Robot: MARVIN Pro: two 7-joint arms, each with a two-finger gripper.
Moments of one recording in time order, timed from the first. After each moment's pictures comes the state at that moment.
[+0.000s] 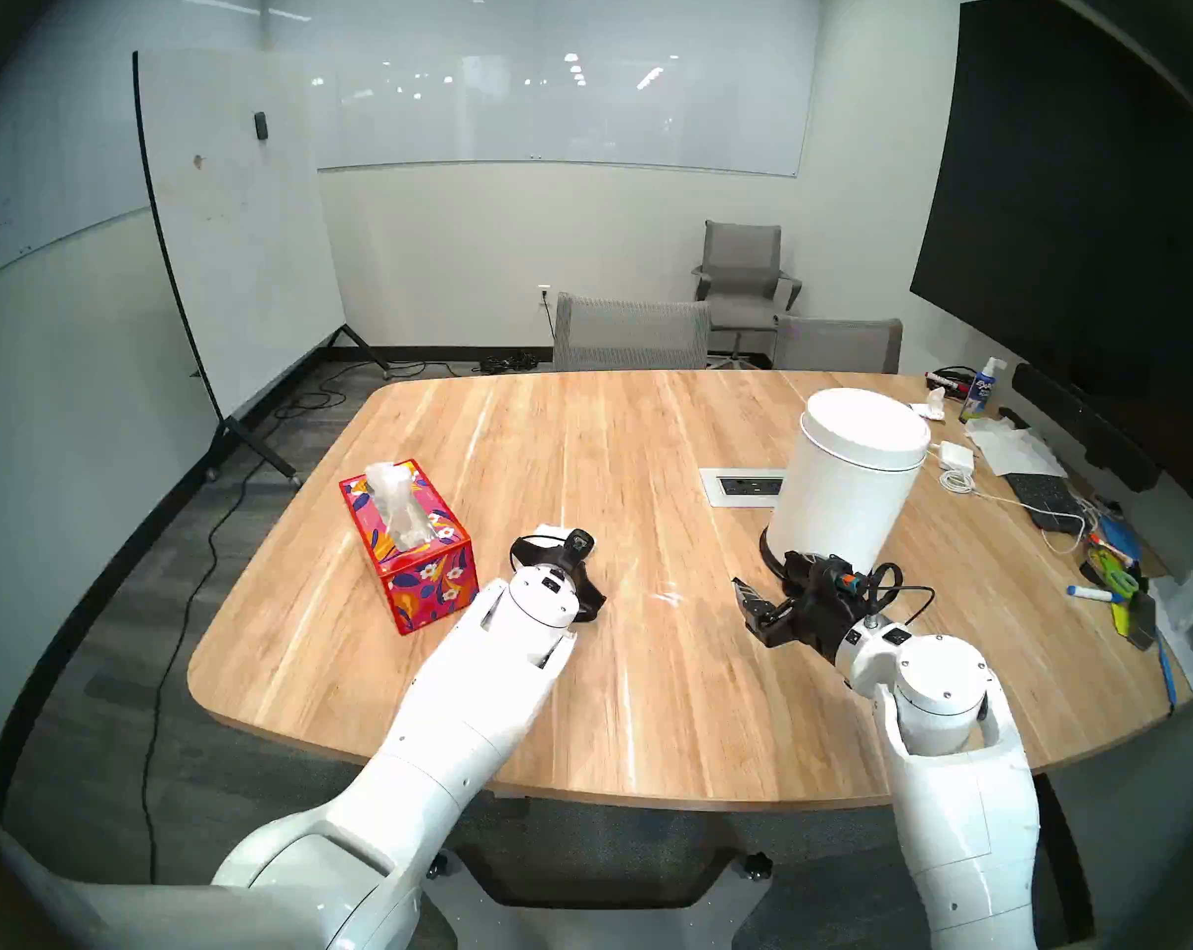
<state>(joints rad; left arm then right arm) 1.22 -1.54 -1.18 -1.15 0.26 0.41 -0.01 -1.73 -1.40 1.73 -1.80 -0.13 0.23 0.55</state>
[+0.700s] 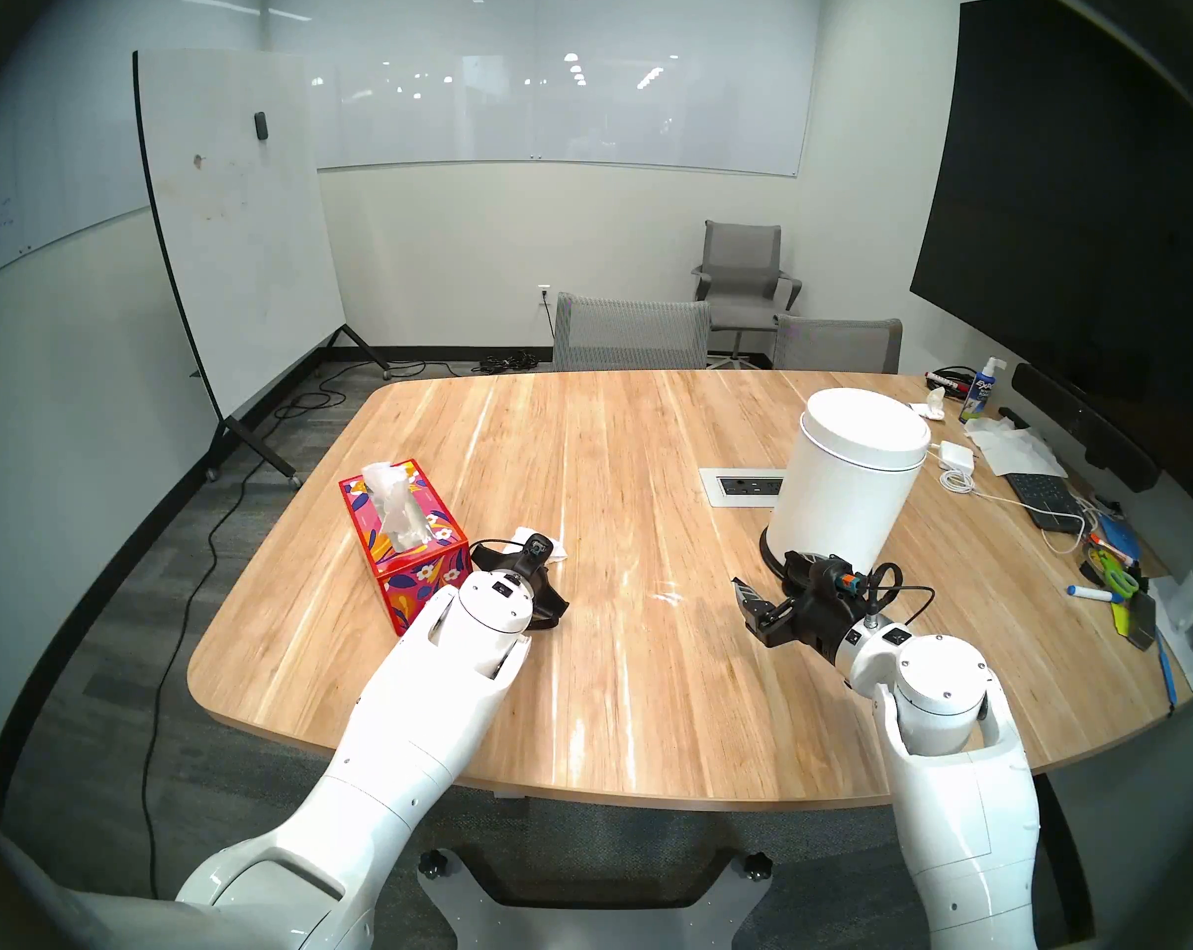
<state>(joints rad) 1.30 -1.45 -1.22 -1.29 0.25 0.46 -0.06 -1.73 -1.40 1.73 -1.80 -0.13 0.23 0.55</state>
